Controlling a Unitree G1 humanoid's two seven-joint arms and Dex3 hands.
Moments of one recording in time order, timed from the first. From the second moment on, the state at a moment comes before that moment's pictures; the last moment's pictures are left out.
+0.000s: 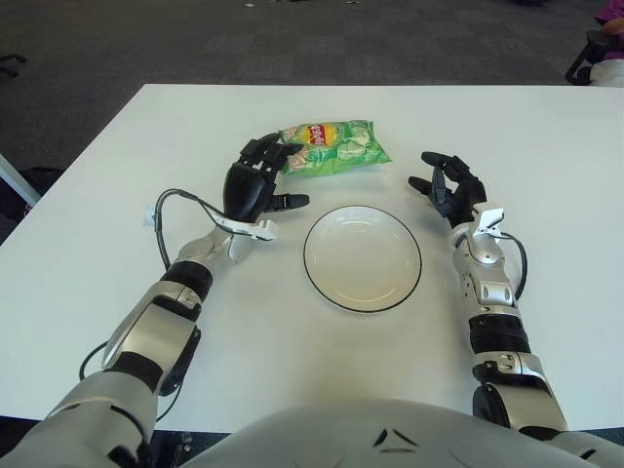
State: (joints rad) left arm -0.63 0.34 -0.41 1.00 0.98 -0.69 1.12; right arm -0.25 -0.07 -0.15 0.27 0.02 -0.11 -0.06
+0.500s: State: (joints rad) left arm -0.66 0.41 -0.51 0.90 1.03 -0.48 0.97; right arm -0.25 -0.07 -0.15 0.27 0.02 -0.11 -0.06
